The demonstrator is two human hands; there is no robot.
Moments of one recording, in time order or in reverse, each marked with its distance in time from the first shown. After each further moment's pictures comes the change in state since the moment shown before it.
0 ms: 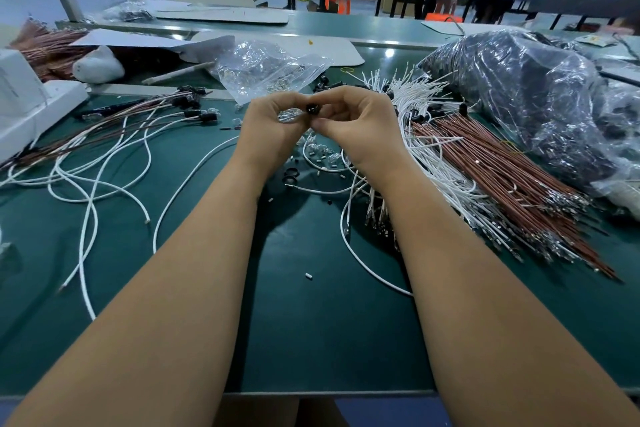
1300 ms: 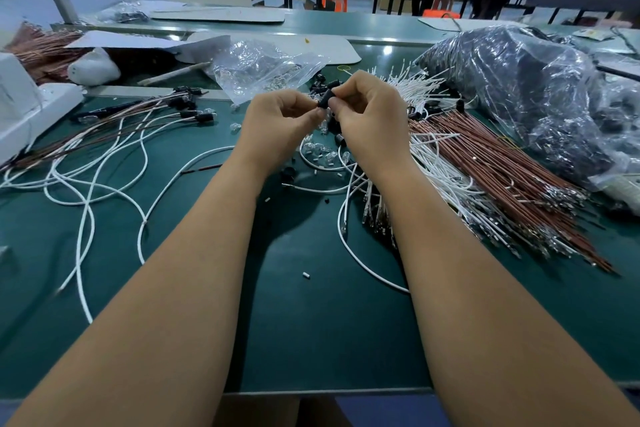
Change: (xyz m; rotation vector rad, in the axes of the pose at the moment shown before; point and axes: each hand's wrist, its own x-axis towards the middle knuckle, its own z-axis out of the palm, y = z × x) left_hand 0.002 0.004 0.004 0.014 -0.058 -0.079; right_hand 0.002 0.003 -0.007 -0.351 0.248 -0.104
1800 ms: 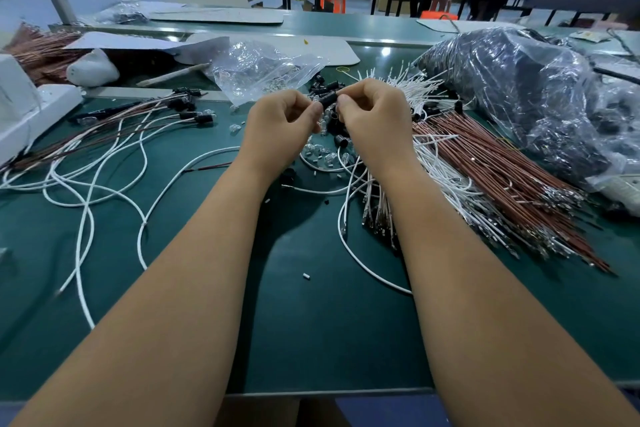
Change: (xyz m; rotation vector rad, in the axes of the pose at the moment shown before) left_hand 0.001 -0.004 0.005 0.108 0.038 0.042; right_hand 0.004 0.002 -0.003 -0.002 0.008 0.079
